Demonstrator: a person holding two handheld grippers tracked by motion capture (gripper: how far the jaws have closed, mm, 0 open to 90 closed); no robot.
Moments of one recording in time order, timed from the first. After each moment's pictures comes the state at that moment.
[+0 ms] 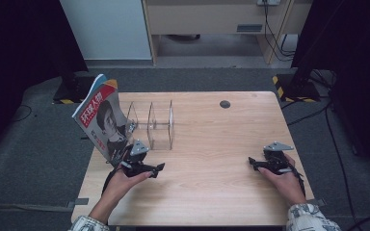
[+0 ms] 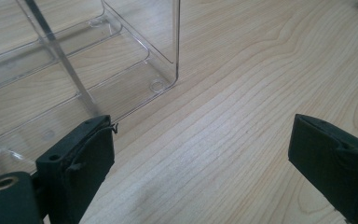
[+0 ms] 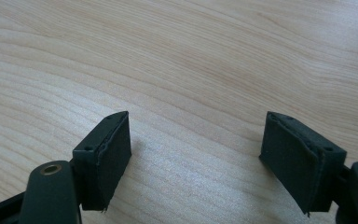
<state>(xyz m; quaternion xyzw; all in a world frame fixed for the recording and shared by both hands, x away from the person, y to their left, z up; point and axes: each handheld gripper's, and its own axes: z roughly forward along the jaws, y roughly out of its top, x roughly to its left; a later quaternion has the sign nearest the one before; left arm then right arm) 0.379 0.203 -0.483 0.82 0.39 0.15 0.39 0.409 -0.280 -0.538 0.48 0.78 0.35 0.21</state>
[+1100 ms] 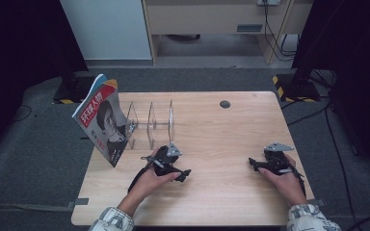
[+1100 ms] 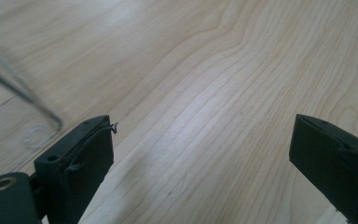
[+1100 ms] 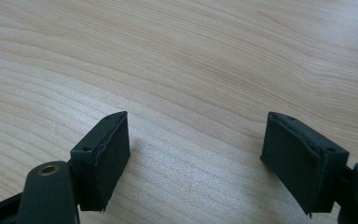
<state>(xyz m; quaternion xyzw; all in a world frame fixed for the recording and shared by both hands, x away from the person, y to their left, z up) 0.395 0.110 -0.509 0.88 0.32 0.11 0.34 0.408 -0.281 -0.538 0.48 0.78 0.35 0.21</state>
